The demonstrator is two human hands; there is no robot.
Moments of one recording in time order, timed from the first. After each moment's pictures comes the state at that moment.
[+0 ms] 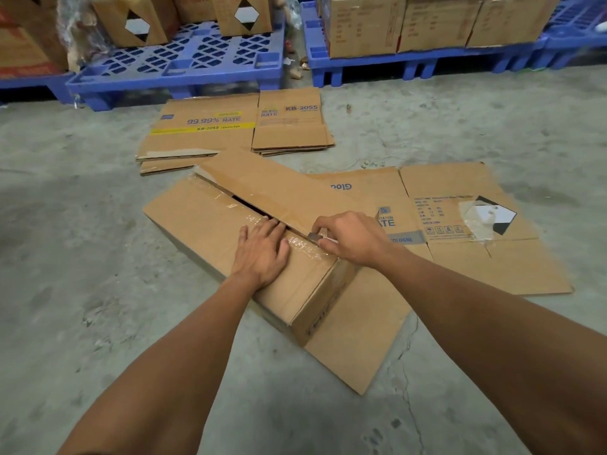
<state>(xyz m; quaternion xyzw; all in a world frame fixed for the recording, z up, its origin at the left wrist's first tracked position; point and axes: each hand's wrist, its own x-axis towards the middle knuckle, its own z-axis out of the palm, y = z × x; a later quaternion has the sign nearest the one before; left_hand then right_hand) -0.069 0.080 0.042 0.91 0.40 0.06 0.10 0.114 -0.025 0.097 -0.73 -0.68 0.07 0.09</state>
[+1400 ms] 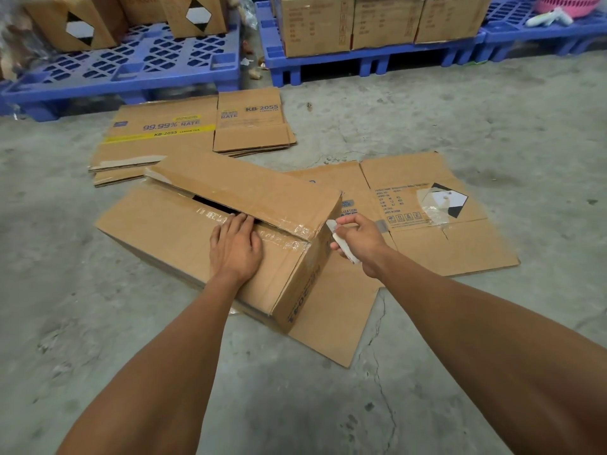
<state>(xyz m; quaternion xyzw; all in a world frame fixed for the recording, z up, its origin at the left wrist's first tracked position) -0.041 0.069 0.035 0.88 0.45 0.14 0.10 0.150 -0.076 0.064 -0.72 -0.14 0.39 0.55</state>
